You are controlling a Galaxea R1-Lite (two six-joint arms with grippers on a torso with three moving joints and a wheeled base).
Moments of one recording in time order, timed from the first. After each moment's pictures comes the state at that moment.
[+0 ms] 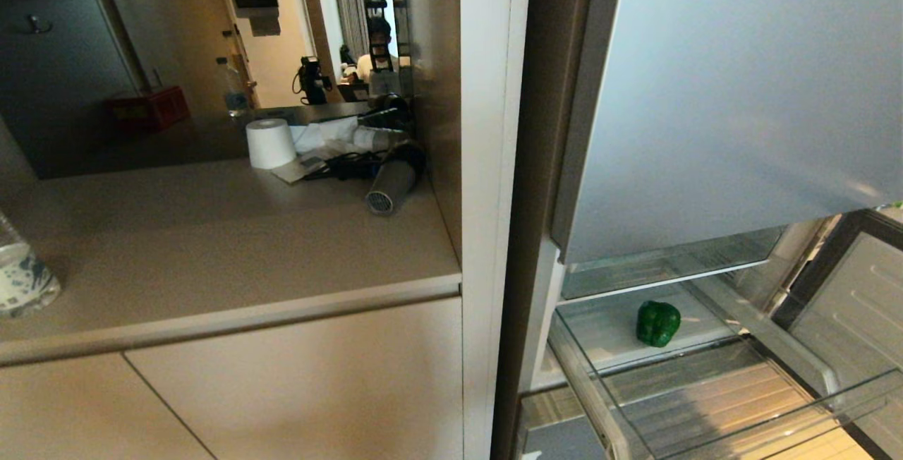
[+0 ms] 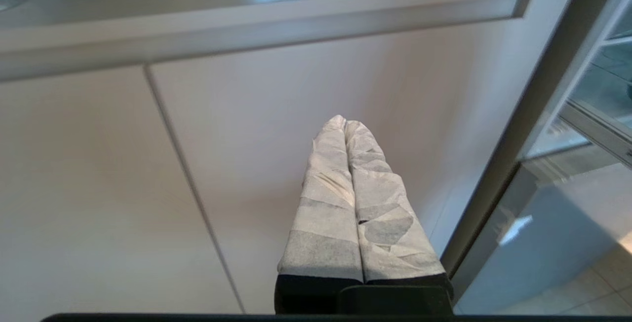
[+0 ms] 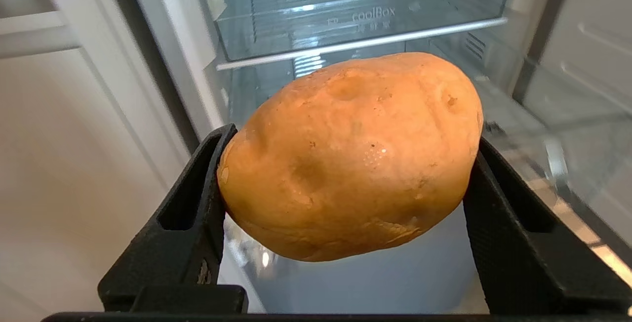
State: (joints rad) left arm 0.00 0.00 0.00 -0.03 0.00 0.00; right arm 0.01 0.00 0.00 -0.04 0.03 0.11
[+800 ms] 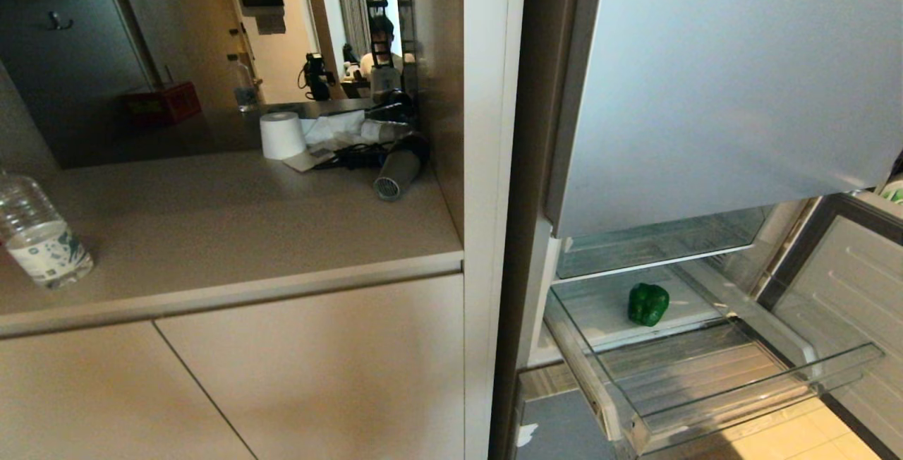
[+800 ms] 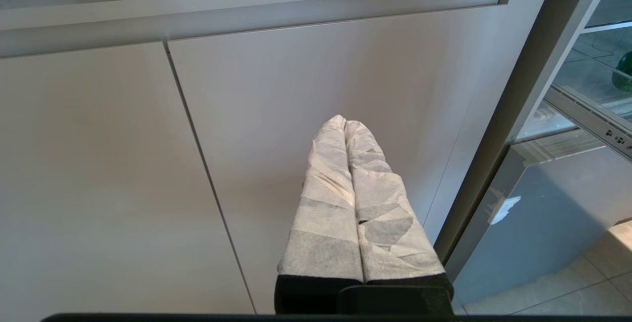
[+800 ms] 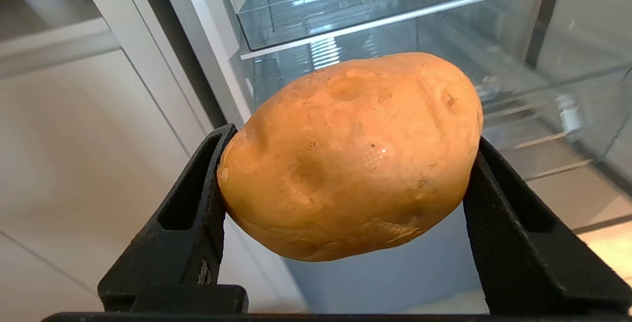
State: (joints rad) left arm 0.00 0.00 0.00 -0.03 0.00 0.00; right arm 0.01 0.00 0.00 -0.04 0.04 0.22
